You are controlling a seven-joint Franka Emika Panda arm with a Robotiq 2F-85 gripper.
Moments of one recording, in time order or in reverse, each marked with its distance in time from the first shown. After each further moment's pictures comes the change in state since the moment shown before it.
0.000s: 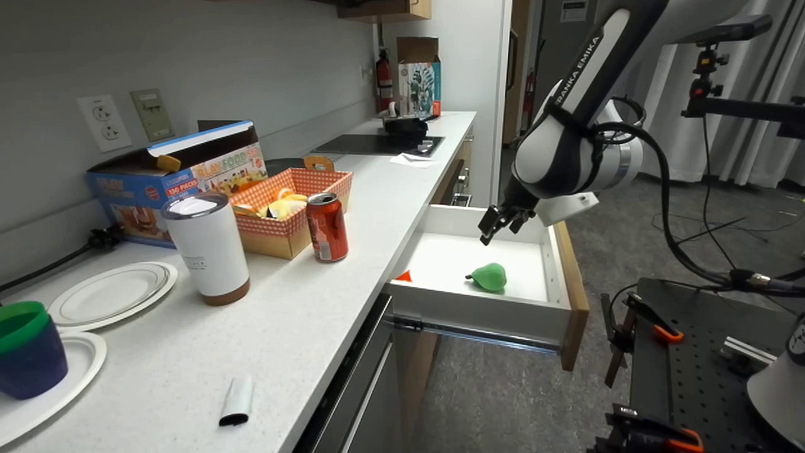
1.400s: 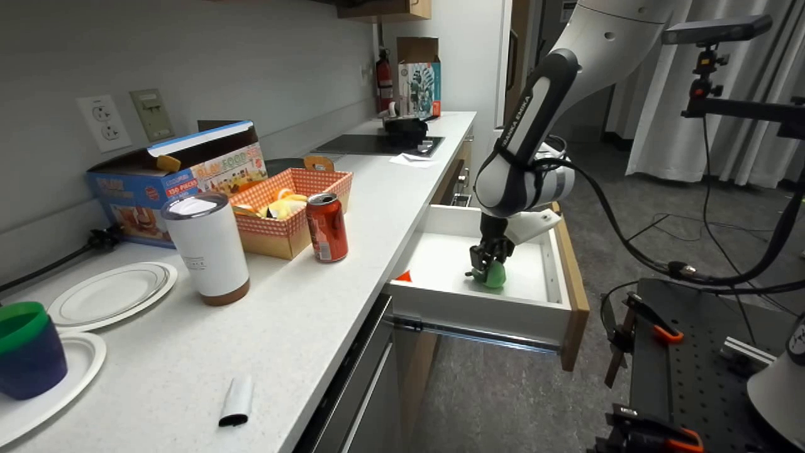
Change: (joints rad) arm -0.197 0.339 0.097 0.342 -0.207 -0.357 0.091
